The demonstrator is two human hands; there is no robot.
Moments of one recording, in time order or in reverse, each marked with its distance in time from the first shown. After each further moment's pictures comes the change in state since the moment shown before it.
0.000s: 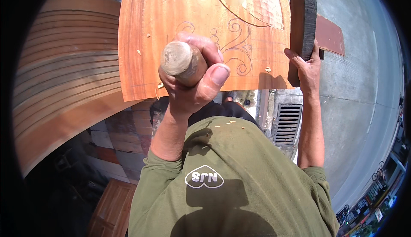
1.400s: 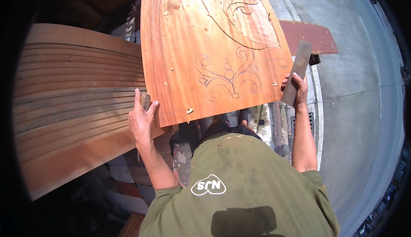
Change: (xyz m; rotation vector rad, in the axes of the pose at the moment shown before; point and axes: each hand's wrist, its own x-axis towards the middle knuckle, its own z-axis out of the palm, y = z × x) left_hand -0.016 0.076 -0.210 1.731 0.266 -0.511; right_hand -0.048 0.059 0.015 0.507 0.221 0.253
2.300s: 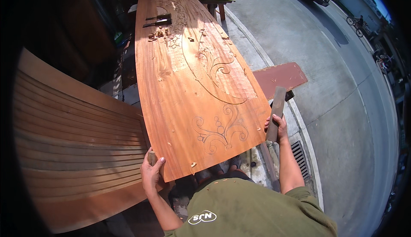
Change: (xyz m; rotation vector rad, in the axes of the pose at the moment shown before) left_hand 0.035 -0.053 0.042 -1.003 -0.314 0.071; right_hand 0.006 0.009 -0.004 0.088 0.109 -0.034
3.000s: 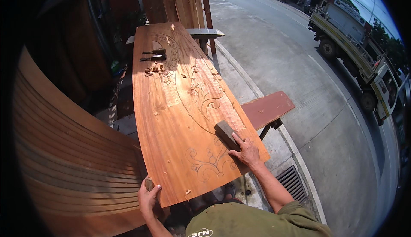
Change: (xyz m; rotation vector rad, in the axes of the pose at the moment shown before) left_hand -0.005 0.016 -0.002 0.077 0.006 0.007; right_hand -0.025 -0.020 0.118 -1.553 -0.177 -0.427
